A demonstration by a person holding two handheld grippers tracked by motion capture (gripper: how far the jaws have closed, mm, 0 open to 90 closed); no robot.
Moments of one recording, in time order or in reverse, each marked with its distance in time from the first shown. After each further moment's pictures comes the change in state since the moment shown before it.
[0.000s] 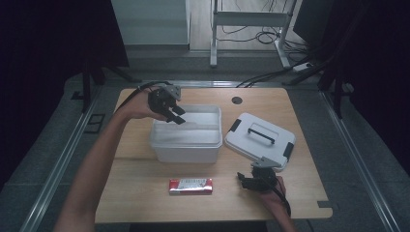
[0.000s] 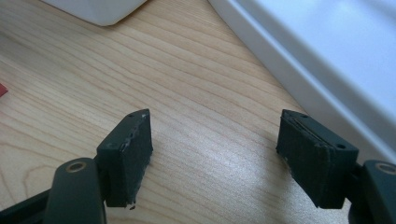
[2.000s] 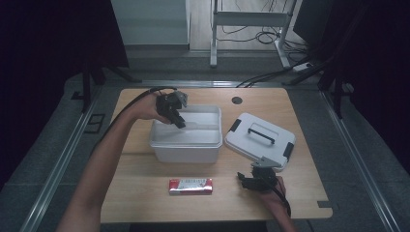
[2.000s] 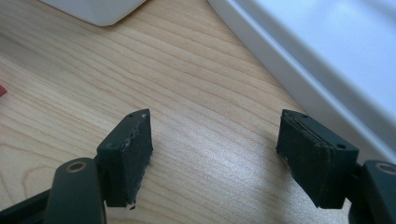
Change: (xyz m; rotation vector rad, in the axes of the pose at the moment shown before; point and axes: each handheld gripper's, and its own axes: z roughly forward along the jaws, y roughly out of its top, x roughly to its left) left arm 0.016 -0.001 0.038 0.156 -0.114 -0.004; right arm 0.000 0.000 0.000 0.000 -0.002 0.003
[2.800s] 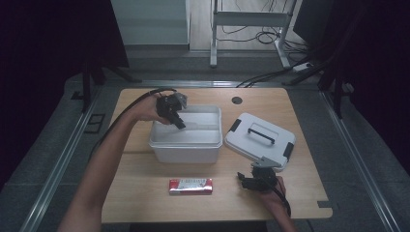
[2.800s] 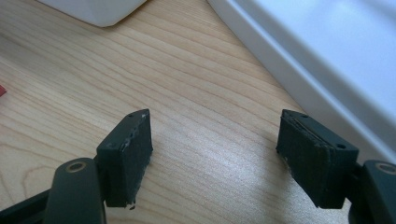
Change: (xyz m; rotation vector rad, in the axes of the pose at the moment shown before) left arm 0.003 -0.006 0.009 -0.016 -0.019 -0.026; right arm 0.000 0.000 0.000 0.000 -0.002 -0.001
